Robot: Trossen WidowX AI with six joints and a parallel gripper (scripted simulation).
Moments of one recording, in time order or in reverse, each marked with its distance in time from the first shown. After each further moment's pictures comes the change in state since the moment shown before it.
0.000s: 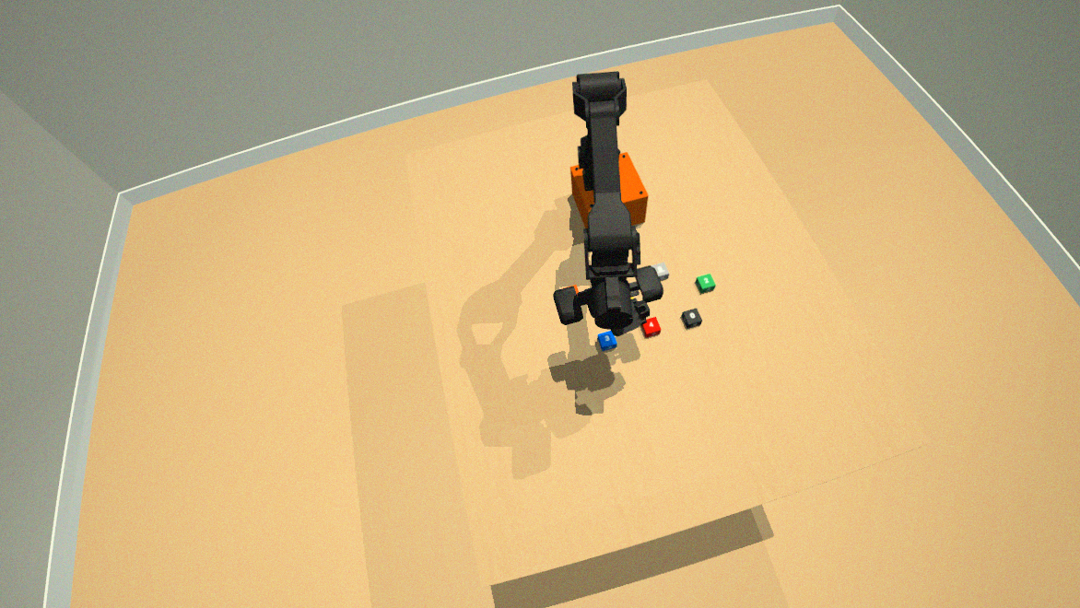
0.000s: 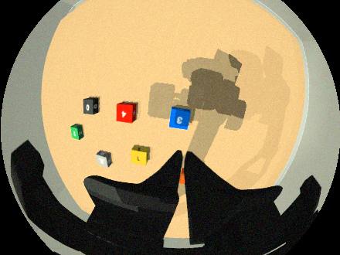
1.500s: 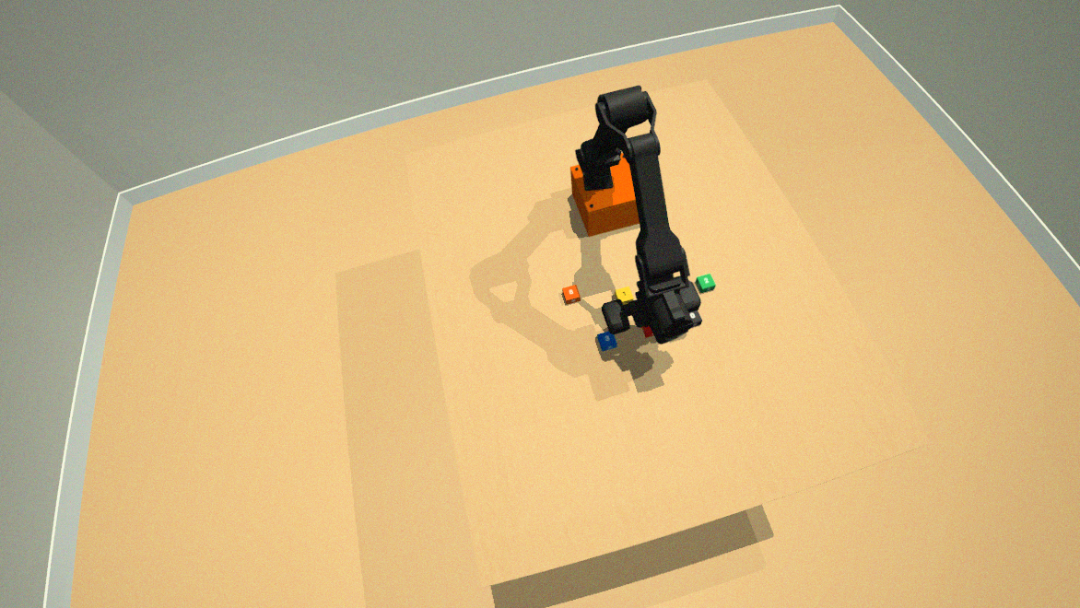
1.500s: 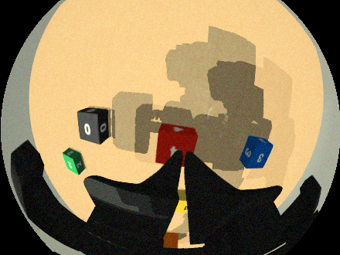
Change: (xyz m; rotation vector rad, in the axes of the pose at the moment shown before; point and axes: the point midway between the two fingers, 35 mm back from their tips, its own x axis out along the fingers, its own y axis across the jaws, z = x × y) arm 0.101 0.093 -0.003 -0.010 -0.003 0.012
